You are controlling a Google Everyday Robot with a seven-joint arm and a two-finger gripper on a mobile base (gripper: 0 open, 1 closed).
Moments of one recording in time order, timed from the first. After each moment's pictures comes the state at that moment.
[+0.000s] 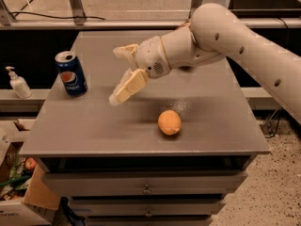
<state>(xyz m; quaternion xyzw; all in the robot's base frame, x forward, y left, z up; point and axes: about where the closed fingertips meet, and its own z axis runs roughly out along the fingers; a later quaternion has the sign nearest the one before) 0.555 0.088 0.905 -0.62 0.56 0.38 0.40</state>
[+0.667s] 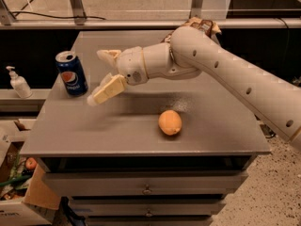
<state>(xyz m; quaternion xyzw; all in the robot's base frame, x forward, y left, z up) 0.574 0.145 0.892 -0.58 0.53 0.42 0.46</state>
